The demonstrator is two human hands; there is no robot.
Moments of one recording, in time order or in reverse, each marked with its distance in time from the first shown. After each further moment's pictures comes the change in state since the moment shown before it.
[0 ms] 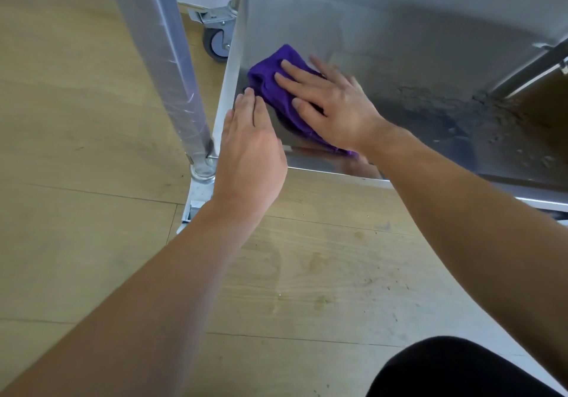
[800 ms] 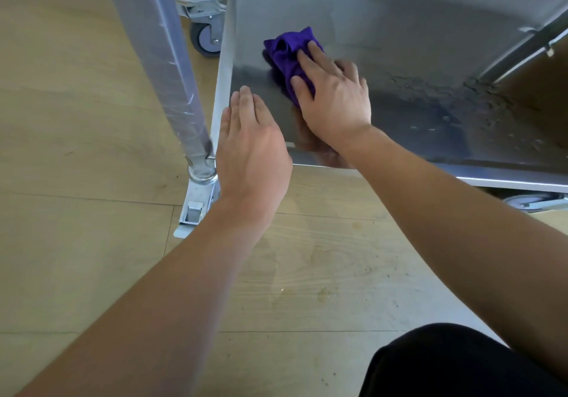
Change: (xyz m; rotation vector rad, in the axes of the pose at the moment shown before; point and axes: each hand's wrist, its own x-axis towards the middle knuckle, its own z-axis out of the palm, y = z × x) left_hand -0.002 0.008 0.000 0.131 -0.024 -0.001; right_hand 0.006 -0.017 0.014 -0.042 0.171 0.489
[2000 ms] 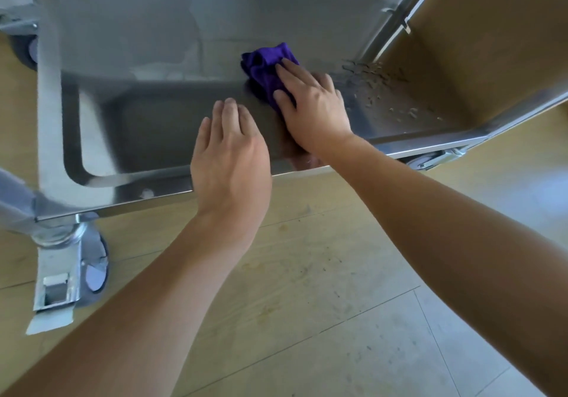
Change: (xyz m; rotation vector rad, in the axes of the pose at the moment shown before) left_hand 0.003 0.091 0.040 -0.036 -0.078 0.310; right_hand -0.036 0.123 -0.024 -0.038 0.038 0.207
